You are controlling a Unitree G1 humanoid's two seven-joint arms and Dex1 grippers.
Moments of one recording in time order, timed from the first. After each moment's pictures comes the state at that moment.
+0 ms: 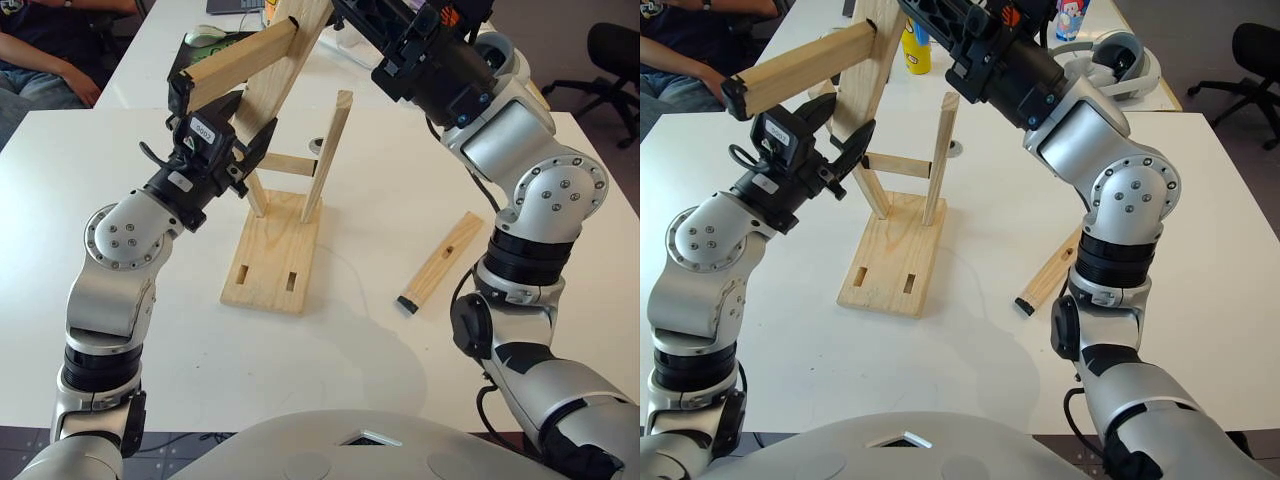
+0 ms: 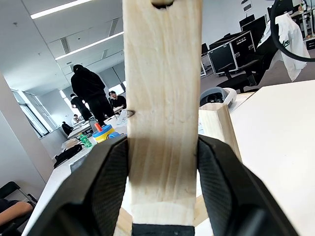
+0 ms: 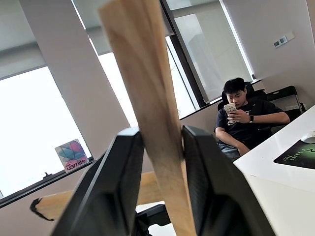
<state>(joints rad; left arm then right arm) -0.28 0.50 0.00 -0.60 -0.22 0.49 -0.40 -0.80 -0.20 -0.18 -0.19 1.26 0.86 0.17</state>
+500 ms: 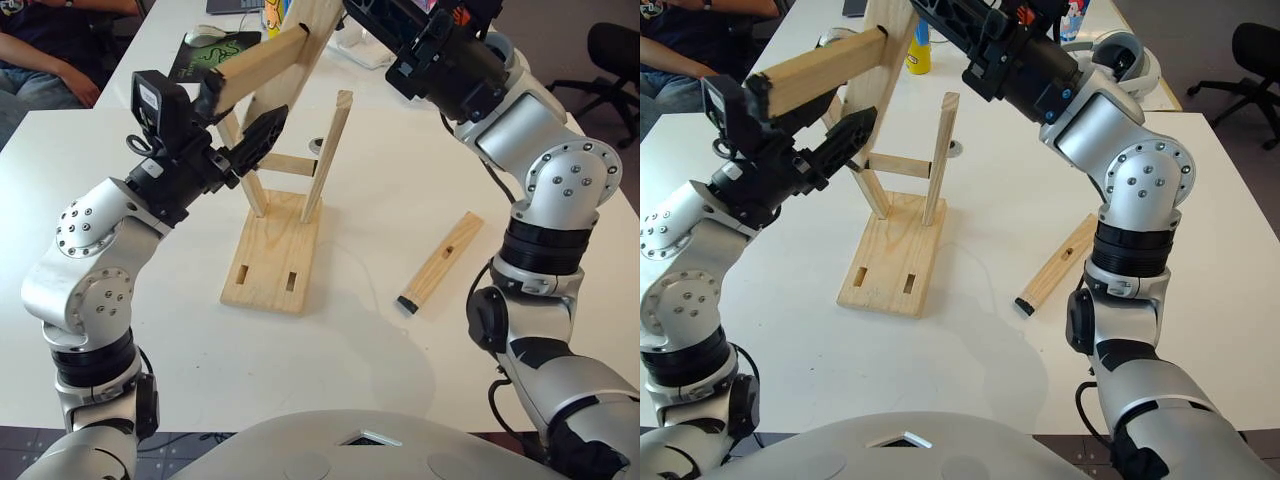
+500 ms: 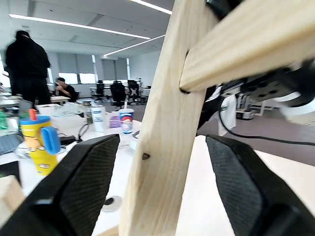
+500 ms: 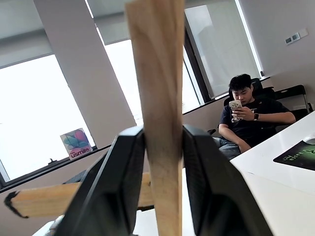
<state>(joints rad) -0.32 0.45 0.27 -0.62 -0.94 0.82 -0.43 -0.85 -0.32 -0.18 -0.04 1.19 0.86 0.39</state>
